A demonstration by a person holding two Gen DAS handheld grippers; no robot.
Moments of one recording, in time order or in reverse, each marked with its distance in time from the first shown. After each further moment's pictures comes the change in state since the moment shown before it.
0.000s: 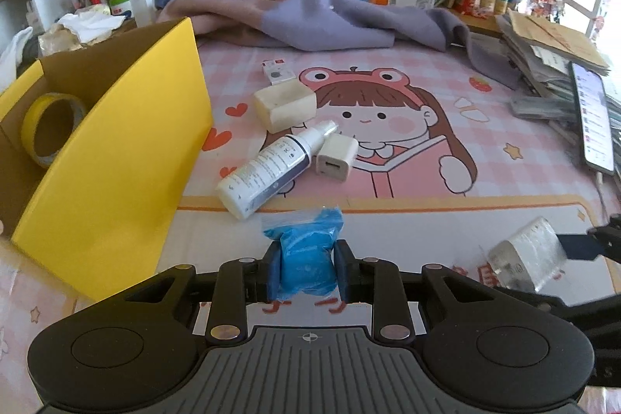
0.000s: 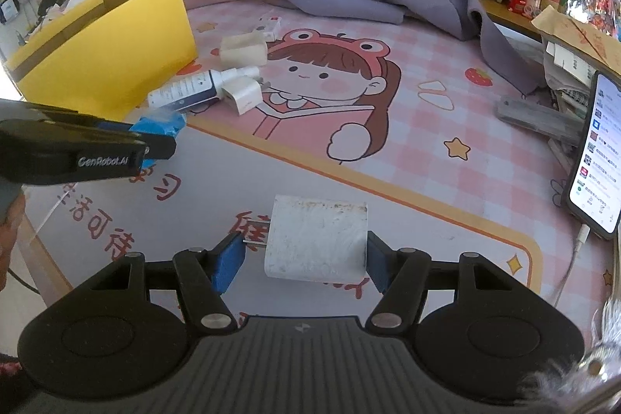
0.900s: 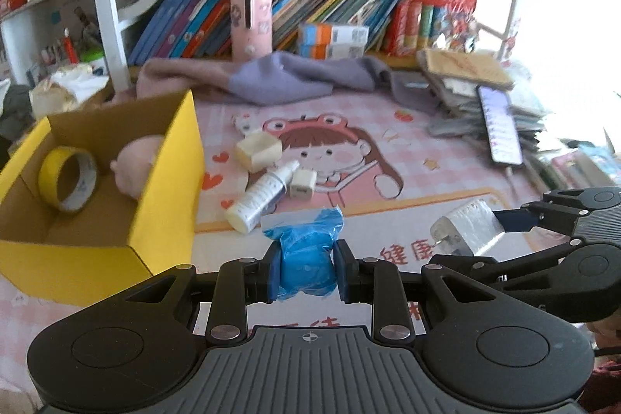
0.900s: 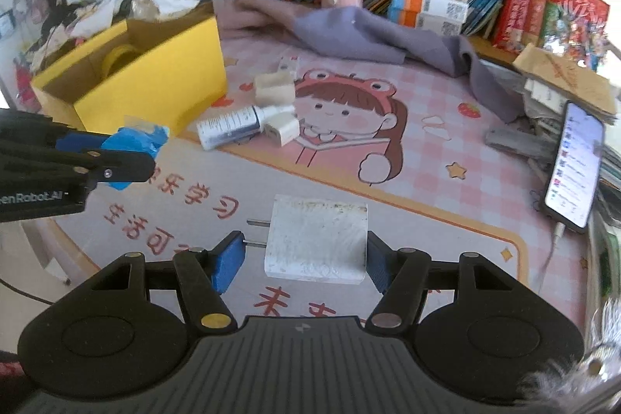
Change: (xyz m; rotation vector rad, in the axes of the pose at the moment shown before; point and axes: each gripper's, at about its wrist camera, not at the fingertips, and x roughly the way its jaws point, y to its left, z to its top) left arm -0.104 0.037 -0.013 0.120 -0.135 -0.189; right arm -0.063 0.058 -0.003 0.032 -0.105 -0.068
